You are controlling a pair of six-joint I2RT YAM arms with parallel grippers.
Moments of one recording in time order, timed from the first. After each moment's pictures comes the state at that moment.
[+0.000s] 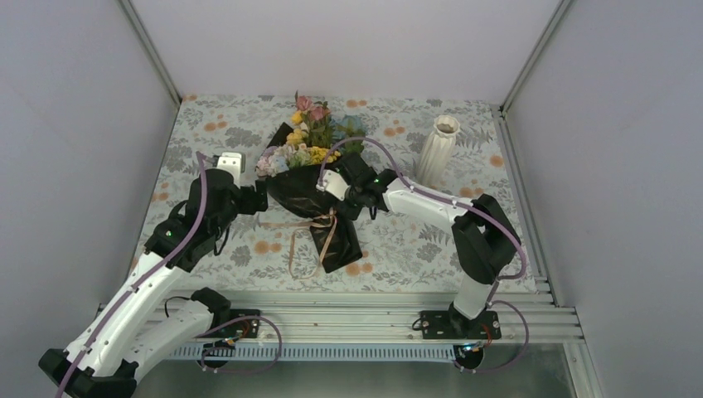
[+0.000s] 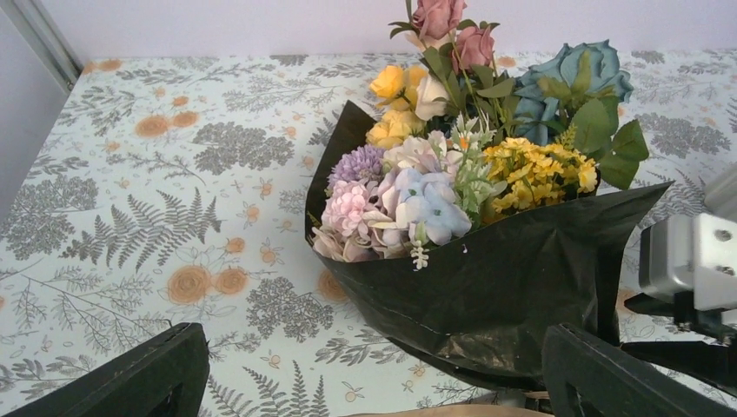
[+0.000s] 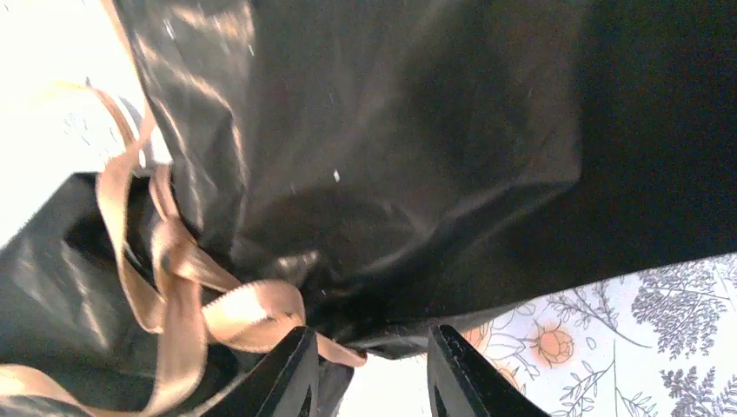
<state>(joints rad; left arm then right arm) -0.50 0.78 0.88 -0.64 -0.31 -0.27 0.80 1.75 1.25 -0.50 -0.02 -0.36</state>
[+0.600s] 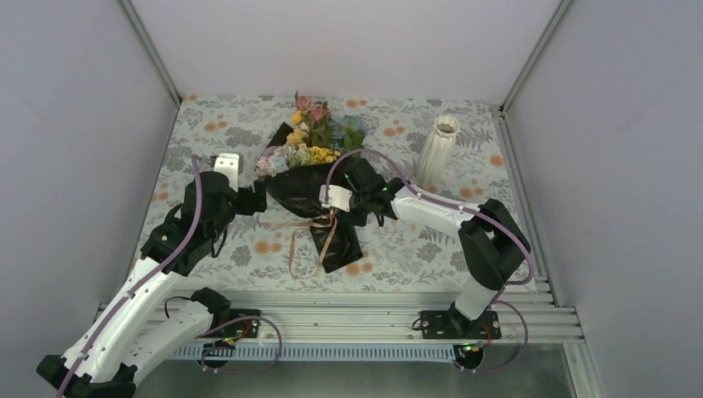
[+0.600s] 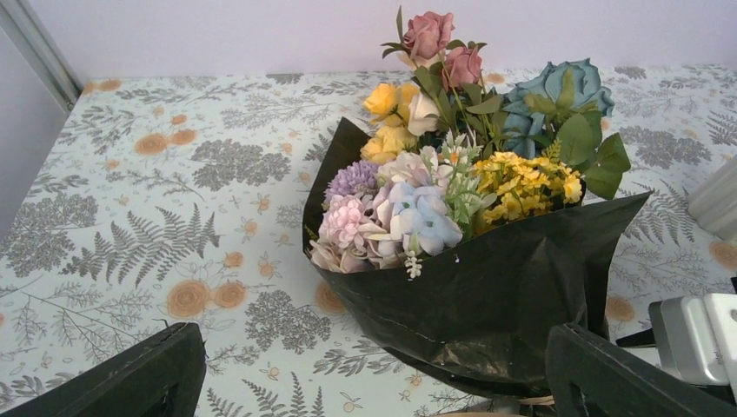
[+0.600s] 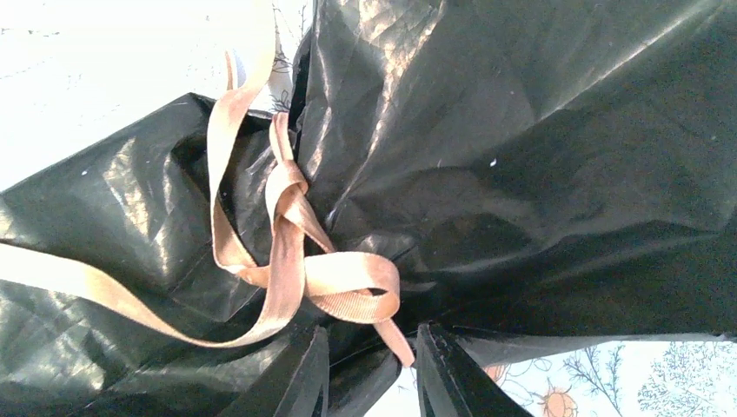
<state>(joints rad) -0.50 0.74 0.88 -0.62 -0.30 -0.25 0.77 1.70 1.11 -0.41 -0.15 -0.67</state>
